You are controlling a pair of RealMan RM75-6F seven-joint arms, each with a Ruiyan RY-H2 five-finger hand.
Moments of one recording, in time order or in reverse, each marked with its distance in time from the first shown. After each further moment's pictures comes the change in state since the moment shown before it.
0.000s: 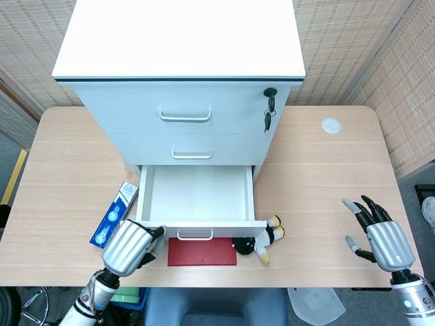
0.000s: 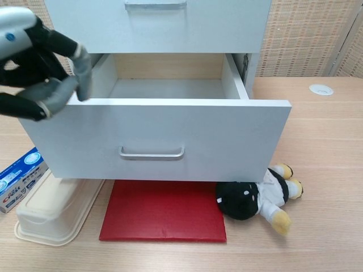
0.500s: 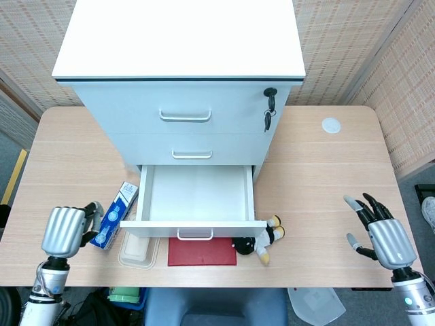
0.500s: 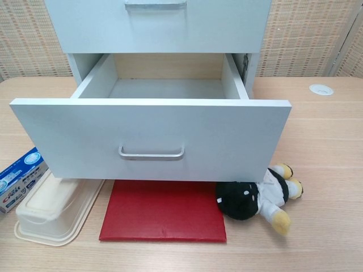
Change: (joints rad) left arm 0.157 0.109 -0.081 0.169 -0.216 0.110 -0.158; right arm 0.011 -0.001 0.009 0.013 0.011 -0.013 0.015
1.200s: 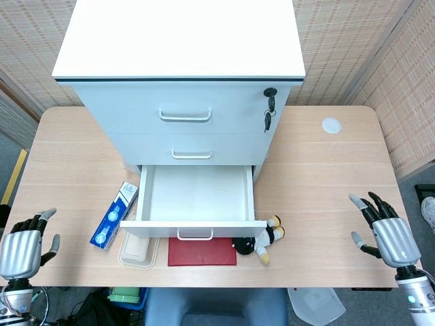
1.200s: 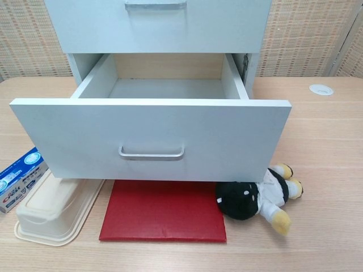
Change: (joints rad) left arm 0.175 -0.026 0.038 0.224 -0.042 0.039 -0.059; right arm -0.005 -0.002 0.006 0.024 0.027 -0.002 -0.016
